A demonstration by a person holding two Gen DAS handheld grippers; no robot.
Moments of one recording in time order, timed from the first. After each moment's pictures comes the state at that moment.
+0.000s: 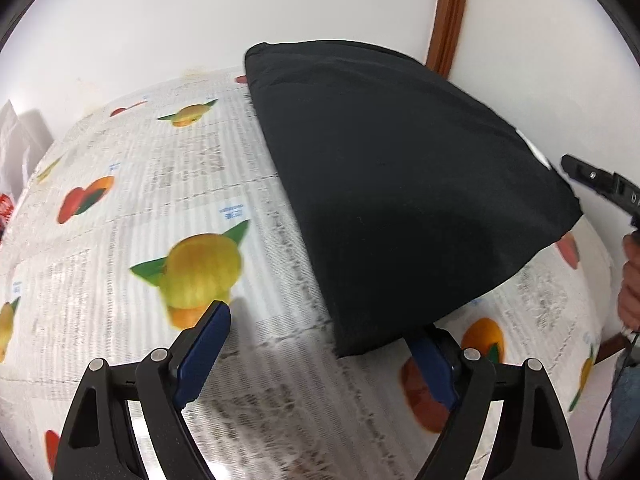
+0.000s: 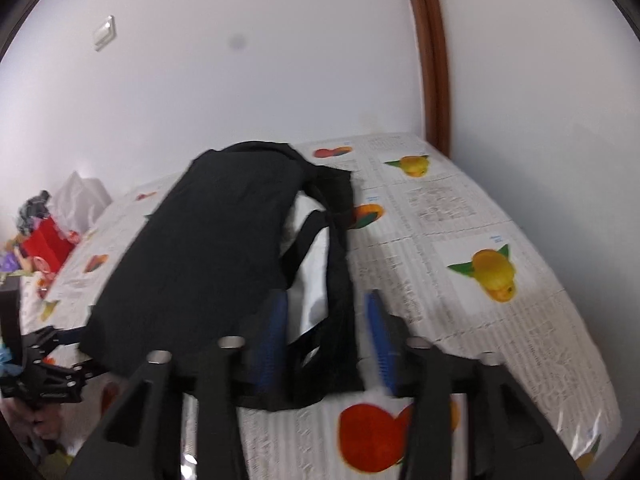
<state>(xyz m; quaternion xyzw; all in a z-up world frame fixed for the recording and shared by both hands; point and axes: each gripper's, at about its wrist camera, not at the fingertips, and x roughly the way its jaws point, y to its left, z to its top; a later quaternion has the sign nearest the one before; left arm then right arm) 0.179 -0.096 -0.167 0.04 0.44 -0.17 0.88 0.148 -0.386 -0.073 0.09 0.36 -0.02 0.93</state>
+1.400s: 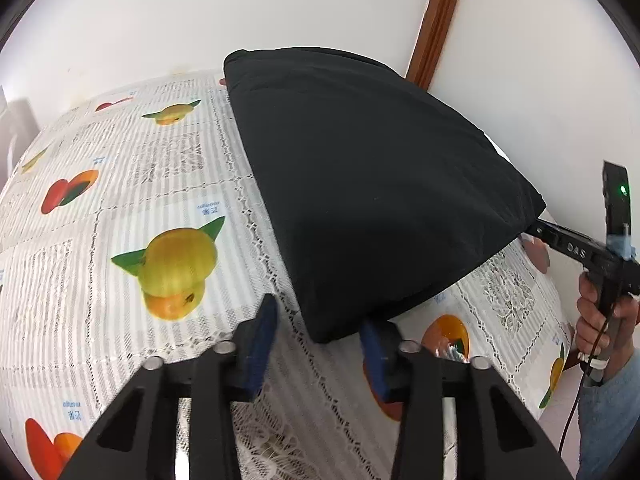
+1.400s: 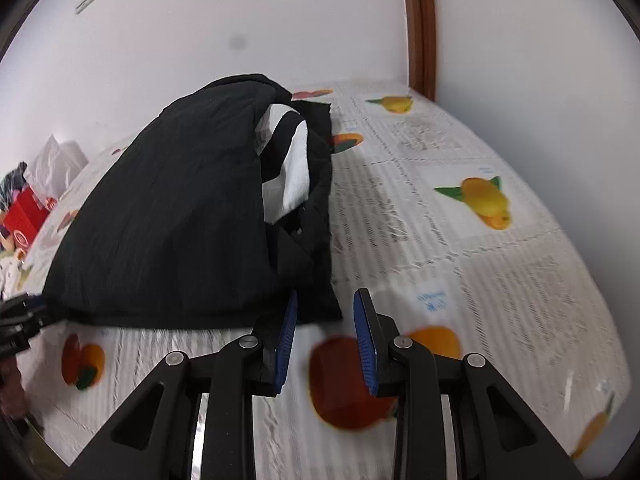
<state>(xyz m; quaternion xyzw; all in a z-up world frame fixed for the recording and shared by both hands) 0.167 -0.093 -0.168 0.01 0.44 -0.20 0.88 0.144 -0.395 -0.122 0.07 0.43 -0.06 0.90</state>
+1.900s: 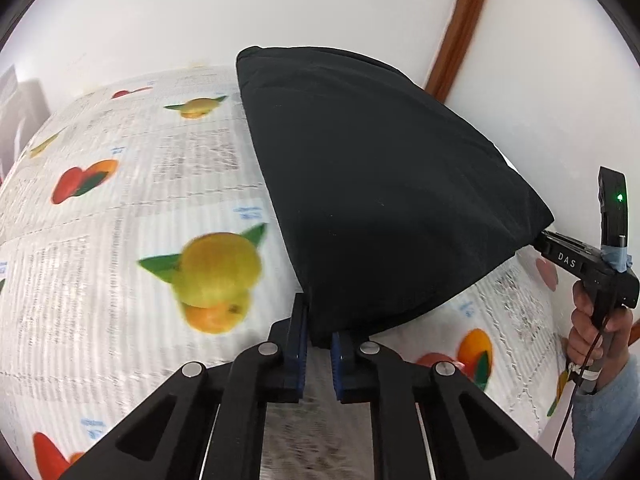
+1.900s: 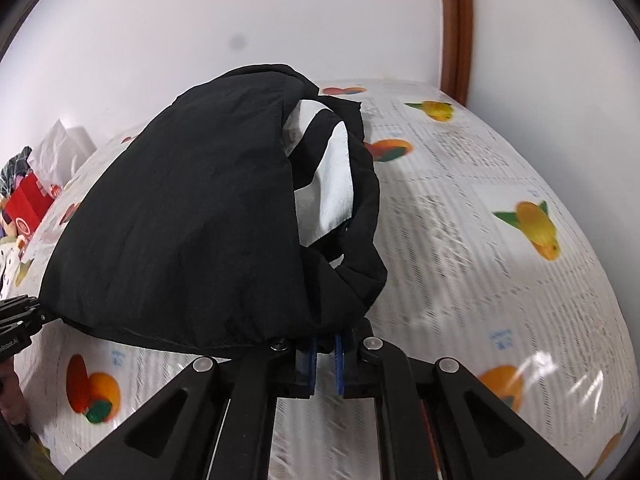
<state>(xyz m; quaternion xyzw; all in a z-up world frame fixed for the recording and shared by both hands) 0.183 -0.059 -0.170 -0.02 0.44 -0.19 0.88 0.182 -0.354 -0.127 0.05 0.44 -0.03 0.90</state>
